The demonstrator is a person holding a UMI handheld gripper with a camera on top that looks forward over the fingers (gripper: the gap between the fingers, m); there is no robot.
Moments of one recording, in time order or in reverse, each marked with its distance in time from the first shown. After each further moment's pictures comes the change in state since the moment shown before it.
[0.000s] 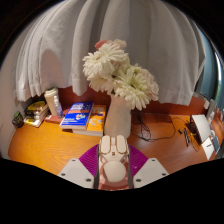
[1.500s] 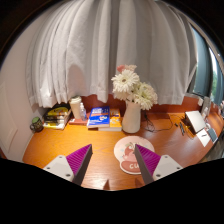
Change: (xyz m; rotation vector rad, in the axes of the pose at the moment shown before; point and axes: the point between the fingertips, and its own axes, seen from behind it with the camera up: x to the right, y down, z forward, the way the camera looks) arm -0.098 -0.001 -0.163 0.032 -0.005 0.058
